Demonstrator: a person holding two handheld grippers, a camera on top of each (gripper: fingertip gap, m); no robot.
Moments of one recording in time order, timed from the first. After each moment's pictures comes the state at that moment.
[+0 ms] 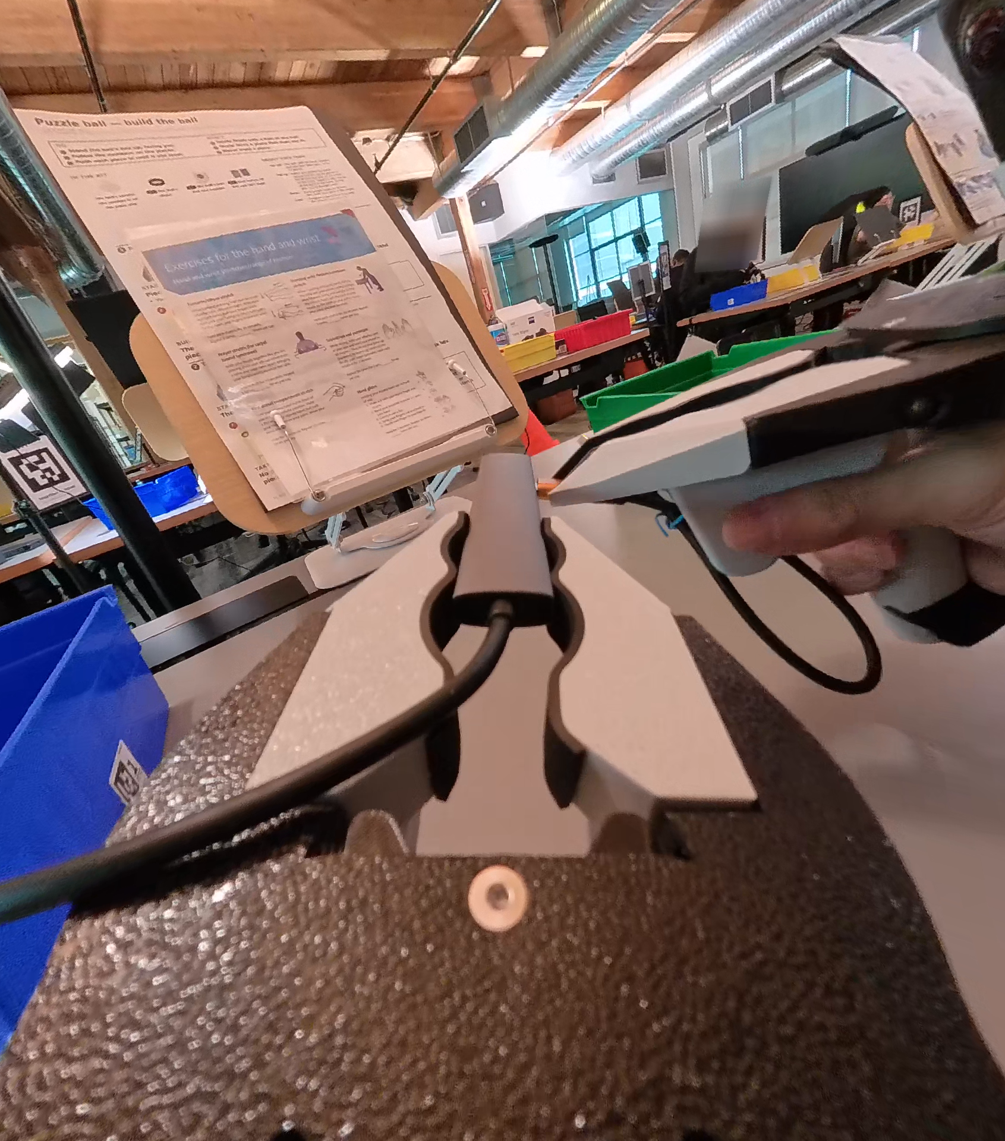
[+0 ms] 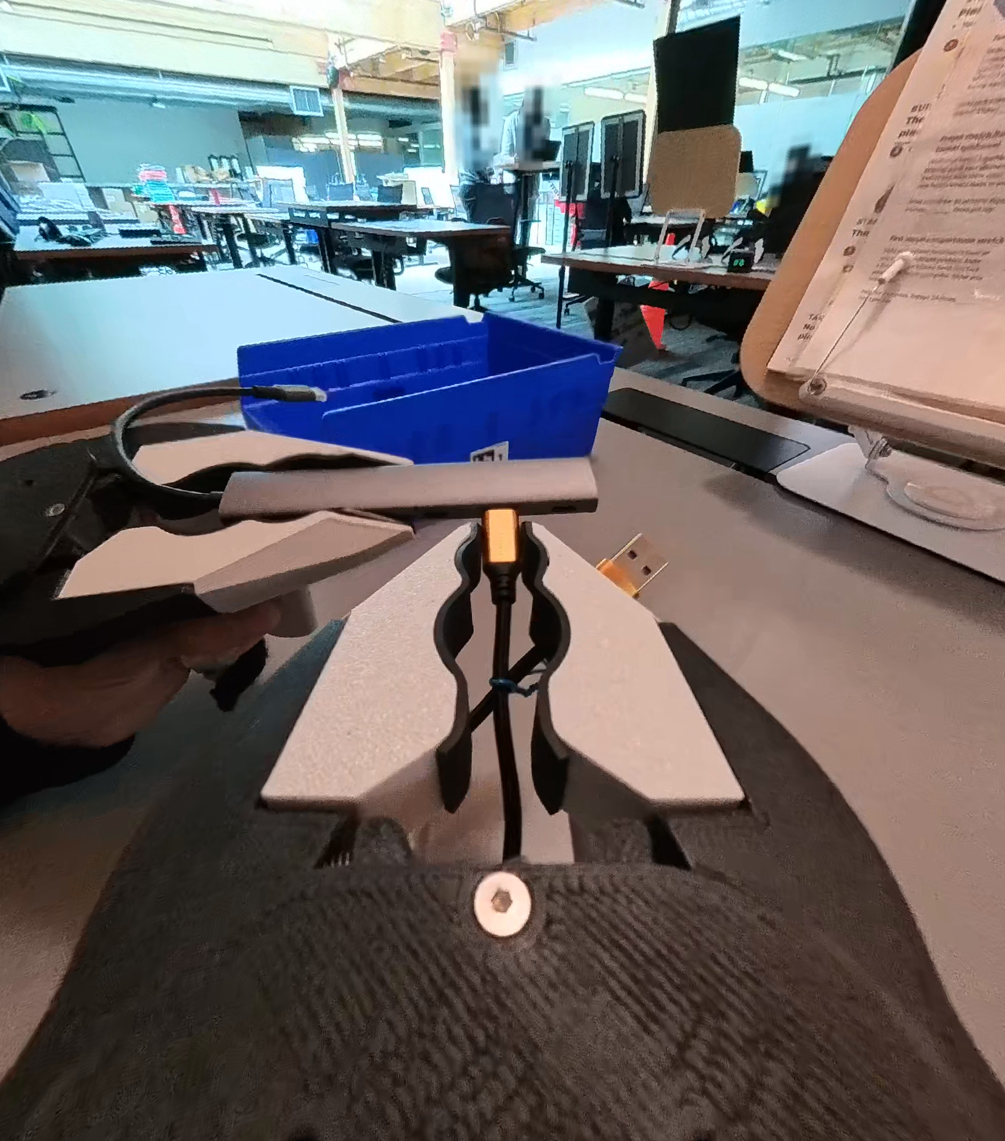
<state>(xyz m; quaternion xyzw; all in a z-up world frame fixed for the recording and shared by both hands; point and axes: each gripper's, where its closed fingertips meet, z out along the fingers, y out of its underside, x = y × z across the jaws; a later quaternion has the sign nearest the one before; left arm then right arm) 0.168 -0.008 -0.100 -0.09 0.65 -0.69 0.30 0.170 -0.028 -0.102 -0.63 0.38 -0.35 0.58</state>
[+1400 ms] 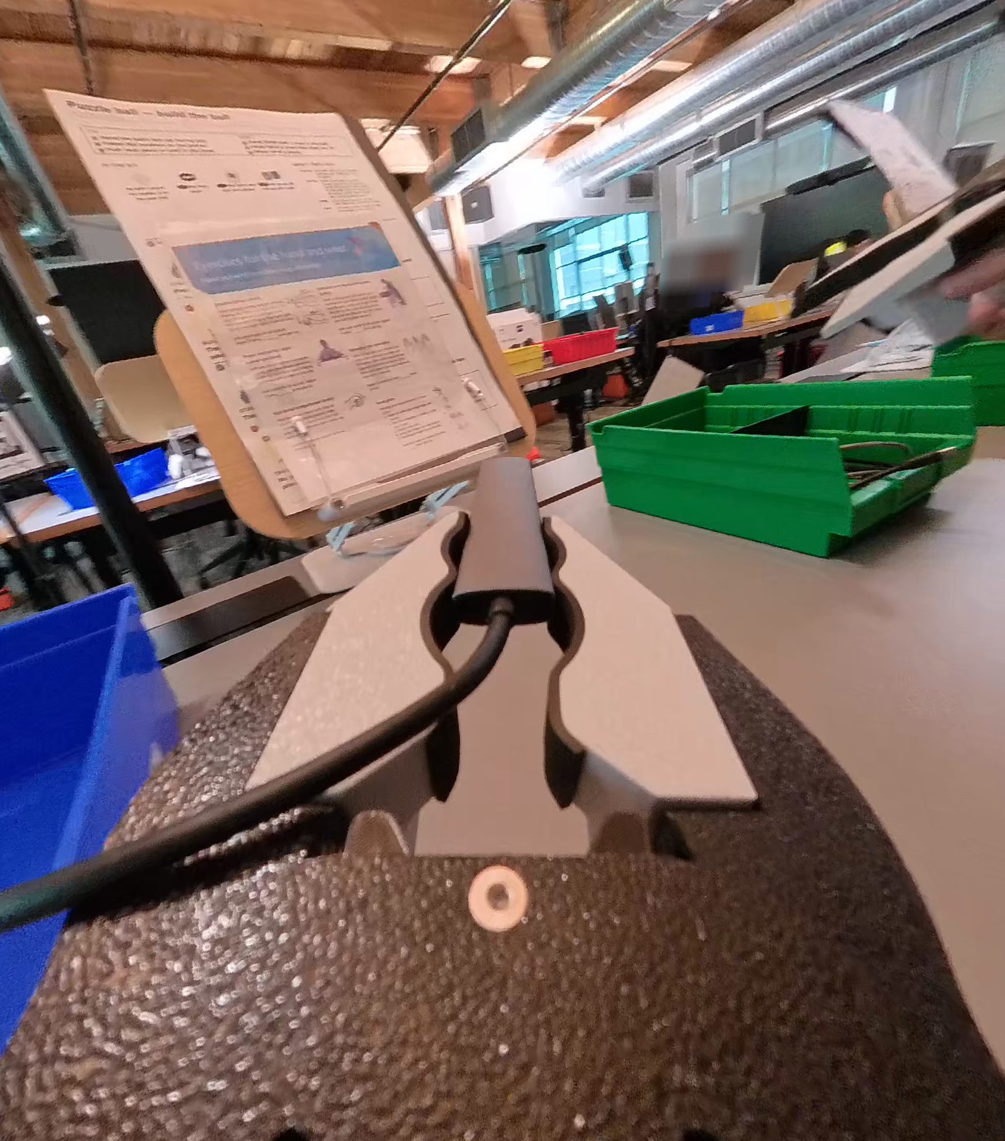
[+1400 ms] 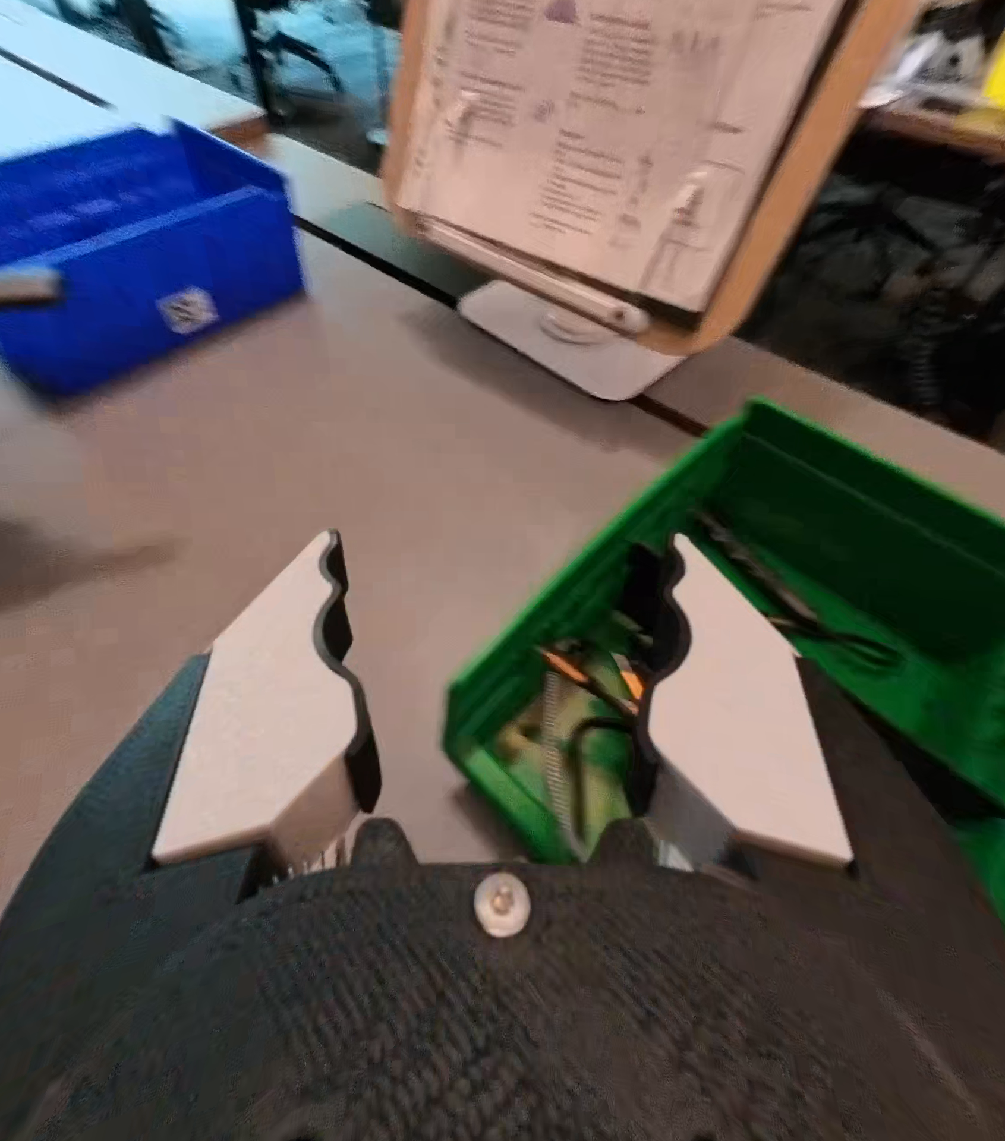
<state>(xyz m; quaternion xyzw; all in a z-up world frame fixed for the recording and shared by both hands) 0.182 0.016 -0.073 -0.11 0.65 -0.71 0.26 0.122 -0.281 -0.057 -0.68 0.50 -0.34 0.42</state>
